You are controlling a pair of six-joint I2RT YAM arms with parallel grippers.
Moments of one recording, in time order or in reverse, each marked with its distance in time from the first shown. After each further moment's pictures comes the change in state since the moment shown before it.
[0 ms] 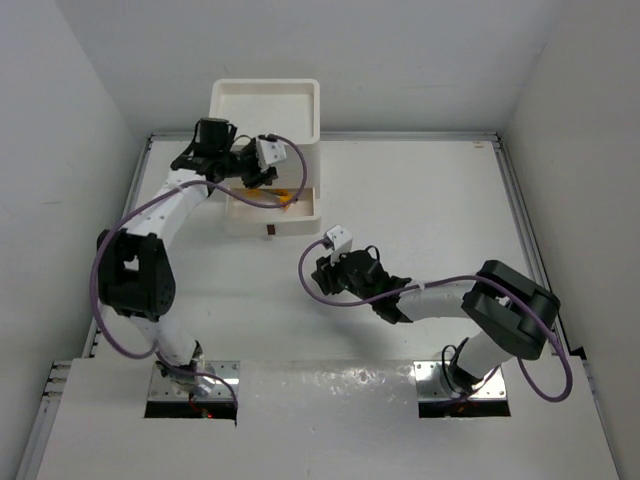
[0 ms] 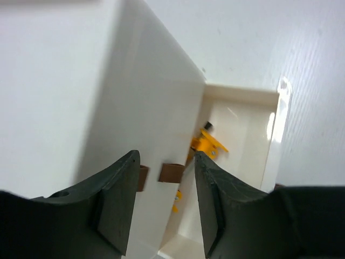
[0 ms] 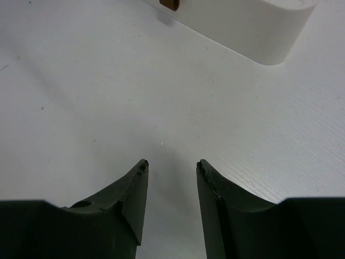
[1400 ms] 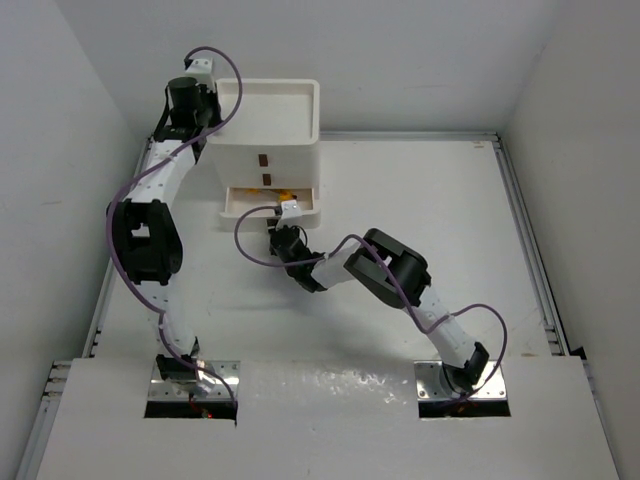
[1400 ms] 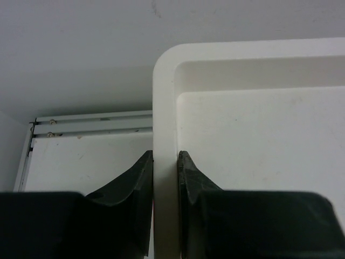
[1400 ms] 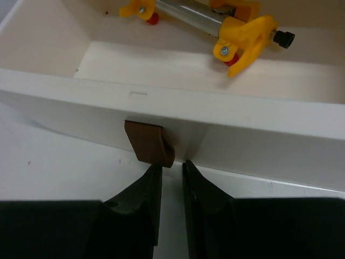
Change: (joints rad) left arm 0.153 0.251 0.367 0.332 -0.689 -1.019; right arm 0.024 0.827 0.805 0.116 0.433 0.172
